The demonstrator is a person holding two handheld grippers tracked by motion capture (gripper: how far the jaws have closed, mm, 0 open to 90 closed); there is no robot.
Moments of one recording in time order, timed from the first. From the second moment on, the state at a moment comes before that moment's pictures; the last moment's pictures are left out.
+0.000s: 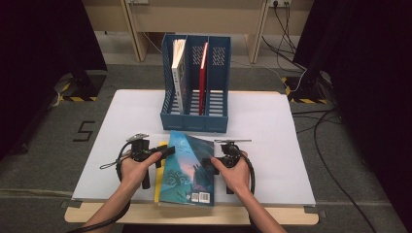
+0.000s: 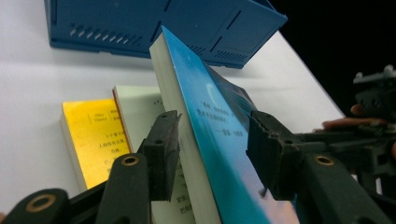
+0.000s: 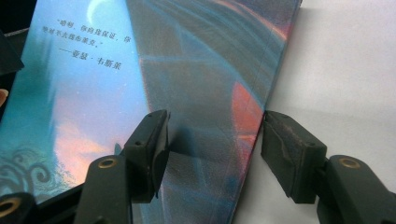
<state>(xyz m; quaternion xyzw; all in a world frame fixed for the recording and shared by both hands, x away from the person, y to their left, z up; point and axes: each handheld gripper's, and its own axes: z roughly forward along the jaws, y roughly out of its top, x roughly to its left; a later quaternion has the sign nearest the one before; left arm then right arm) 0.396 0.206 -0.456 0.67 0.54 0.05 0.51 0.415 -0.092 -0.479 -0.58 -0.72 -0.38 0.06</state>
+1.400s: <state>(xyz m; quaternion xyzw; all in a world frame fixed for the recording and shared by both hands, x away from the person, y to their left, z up) 0.391 0.210 -0.477 0.65 0.56 -0.09 0.51 0.420 -0.087 -0.477 -0.57 -0.73 -0.38 0.06</state>
